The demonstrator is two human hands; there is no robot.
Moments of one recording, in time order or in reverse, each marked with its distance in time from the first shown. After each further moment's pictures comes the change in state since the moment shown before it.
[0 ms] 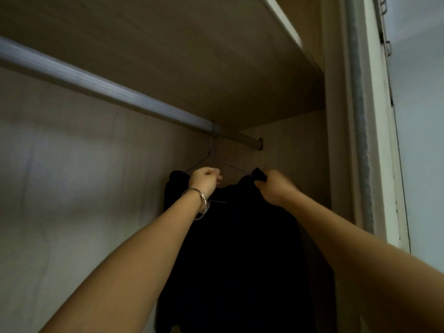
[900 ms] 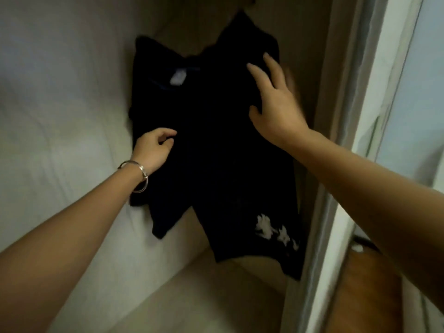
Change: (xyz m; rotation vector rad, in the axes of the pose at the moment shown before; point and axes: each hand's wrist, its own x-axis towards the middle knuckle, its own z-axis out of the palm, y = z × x) left_hand -0.140 -0.128 -0.096 0.654 -0.066 0.090; right_hand -0.134 0.054 0.061 -0.204 0.225 -0.350
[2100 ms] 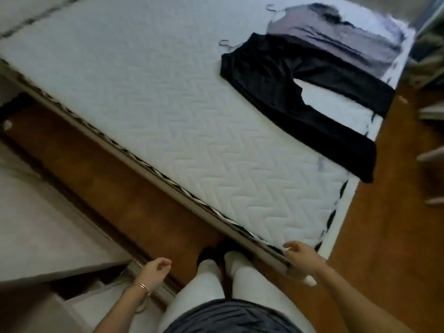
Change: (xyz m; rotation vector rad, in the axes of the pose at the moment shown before) left_hand -0.587 -0.021 0.241 0.432 -2.092 0.316; right_hand -0.791 -0.231 -0.033 0.230 0.138 2.579
